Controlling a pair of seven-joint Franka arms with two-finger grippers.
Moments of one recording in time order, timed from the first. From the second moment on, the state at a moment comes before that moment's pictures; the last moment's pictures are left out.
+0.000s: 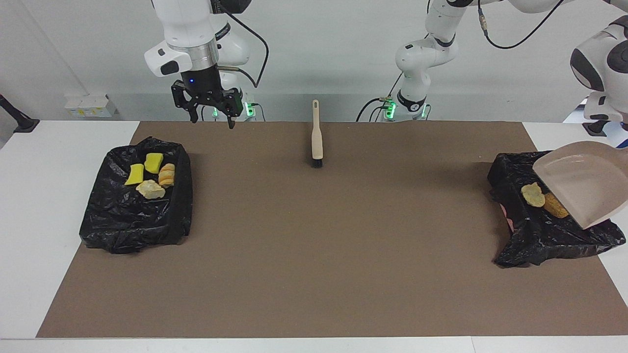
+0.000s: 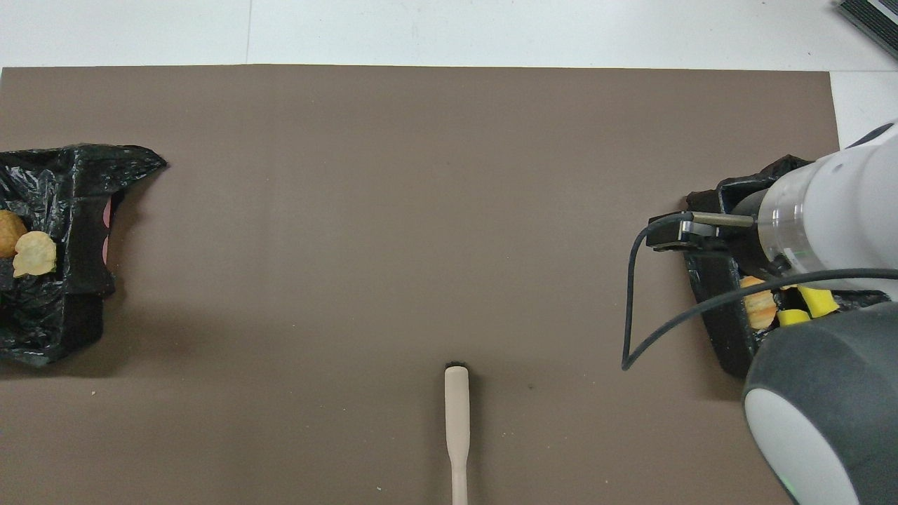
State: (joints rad) left arm 0.27 0.14 -0.05 -1.60 0.78 1.88 1.46; right arm -0.06 -0.05 0.29 -1.60 -0.04 1.60 0.43
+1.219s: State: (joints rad) left arm -0.12 0.05 -0.06 -1.72 0.19 1.65 0.53; right arm 0.03 -0.05 0.10 -1.57 -0.04 1.56 0.27
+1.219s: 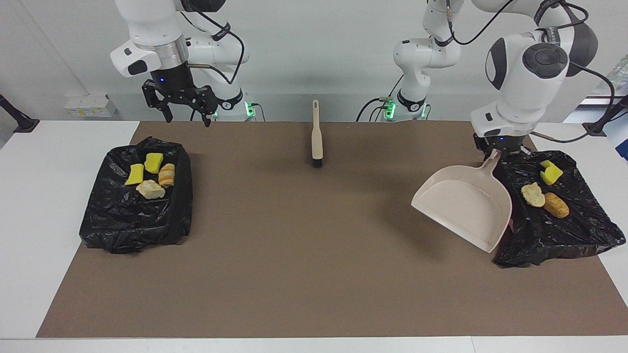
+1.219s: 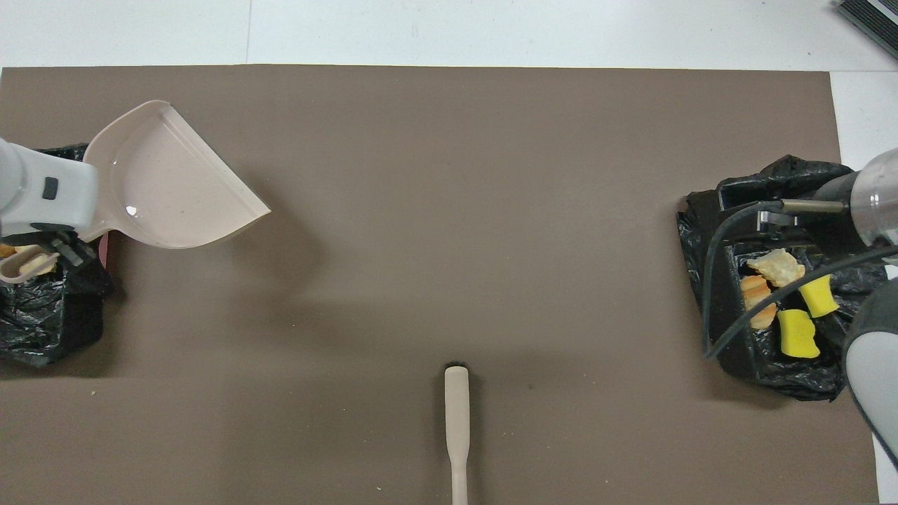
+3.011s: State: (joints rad) left arm -0.61 0.29 -0.05 -1.83 -0.19 2.14 -0.35; right arm 0.01 -0.04 0.10 -1.58 -0.01 1.52 0.18
